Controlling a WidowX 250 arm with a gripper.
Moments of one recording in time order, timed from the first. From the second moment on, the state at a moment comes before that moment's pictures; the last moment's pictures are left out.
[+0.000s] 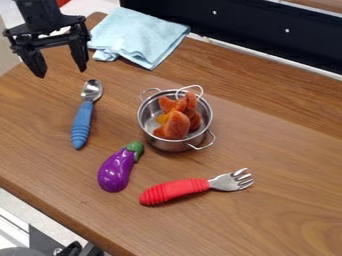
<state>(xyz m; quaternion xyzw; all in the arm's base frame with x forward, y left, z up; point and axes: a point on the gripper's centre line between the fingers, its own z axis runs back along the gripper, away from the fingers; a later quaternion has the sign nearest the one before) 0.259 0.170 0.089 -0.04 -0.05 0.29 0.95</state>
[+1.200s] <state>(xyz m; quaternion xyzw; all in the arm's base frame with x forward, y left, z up) 0.248 0.160 0.019 -0.01 -0.07 0.28 0.96</state>
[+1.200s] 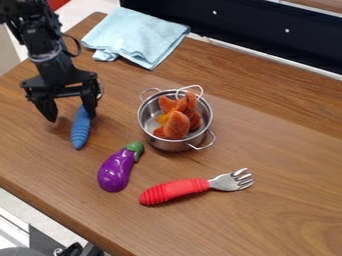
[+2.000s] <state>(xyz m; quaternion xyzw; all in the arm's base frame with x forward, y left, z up) 0.253 0.164 0.011 0.01 -0.07 0.30 0.95</state>
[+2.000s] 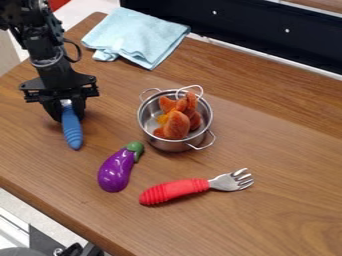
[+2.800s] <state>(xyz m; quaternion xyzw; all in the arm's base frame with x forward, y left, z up) 0.295 0.181 0.056 0.06 -0.09 0.12 0.99</state>
